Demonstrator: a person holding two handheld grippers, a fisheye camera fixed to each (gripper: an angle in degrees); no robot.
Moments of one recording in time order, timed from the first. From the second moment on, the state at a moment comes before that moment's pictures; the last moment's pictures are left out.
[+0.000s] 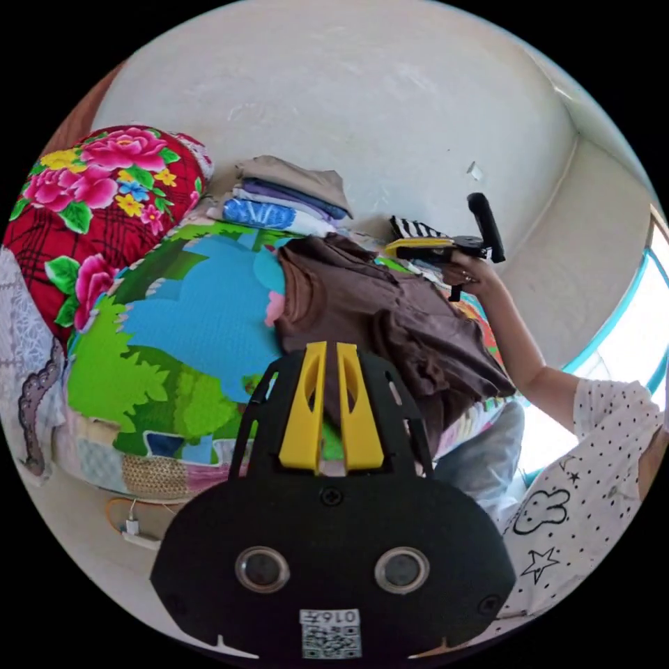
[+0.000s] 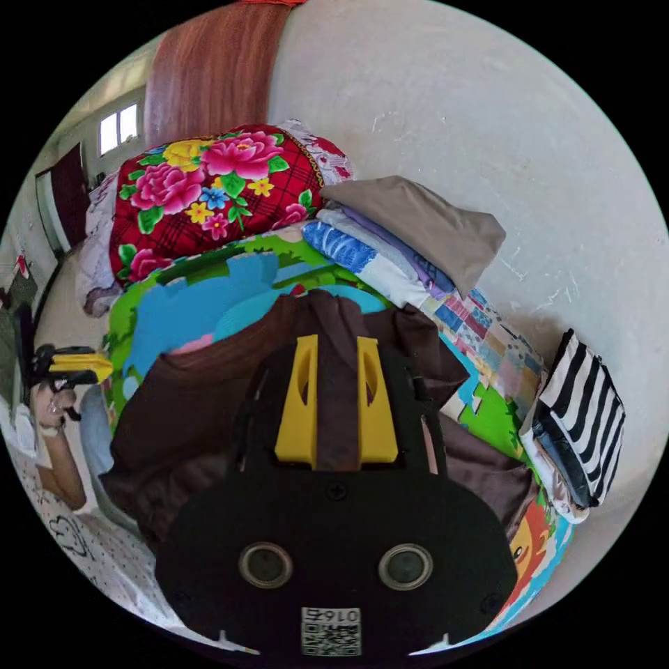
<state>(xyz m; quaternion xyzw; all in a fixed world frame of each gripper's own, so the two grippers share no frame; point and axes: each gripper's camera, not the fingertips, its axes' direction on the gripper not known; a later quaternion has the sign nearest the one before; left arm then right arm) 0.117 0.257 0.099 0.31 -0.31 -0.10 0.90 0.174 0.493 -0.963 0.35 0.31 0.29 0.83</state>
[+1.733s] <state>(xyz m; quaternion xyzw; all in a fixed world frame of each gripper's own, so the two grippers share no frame) 0.228 0.217 0.182 0.17 -0.29 0.05 0.94 -0.102 0.507 -0.702 0.29 0.49 0.29 0.77</state>
